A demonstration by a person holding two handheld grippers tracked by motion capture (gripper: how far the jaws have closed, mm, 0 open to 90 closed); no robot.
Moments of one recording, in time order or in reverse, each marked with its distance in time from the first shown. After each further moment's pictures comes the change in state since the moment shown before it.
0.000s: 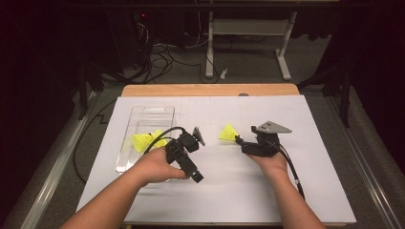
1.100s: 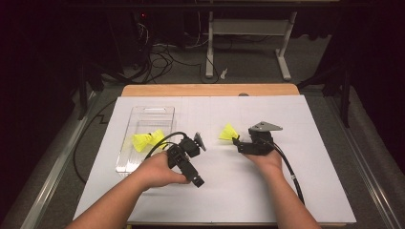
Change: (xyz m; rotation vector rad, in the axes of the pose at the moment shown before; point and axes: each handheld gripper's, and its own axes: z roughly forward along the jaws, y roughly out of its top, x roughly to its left) left arm -0.003 -0.004 0.017 0.011 -0.012 0.010; right arm -0.006 -0.012 0.029 0.092 -0.007 0.013
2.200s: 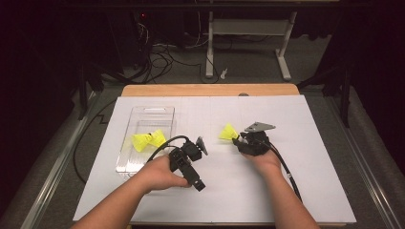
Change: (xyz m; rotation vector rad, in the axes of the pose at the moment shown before) left arm -0.001 0.000 0.010 0.019 -0.013 0.007; right arm 0.004 0.000 0.011 0.079 0.022 -0.081
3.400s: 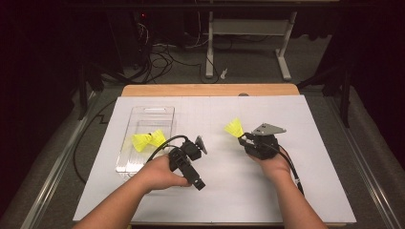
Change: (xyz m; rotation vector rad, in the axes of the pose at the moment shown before) left arm 0.000 0.000 -0.001 -0.010 0.006 -0.012; right arm 0.009 0.005 -0.047 -0.065 -0.015 -0.064
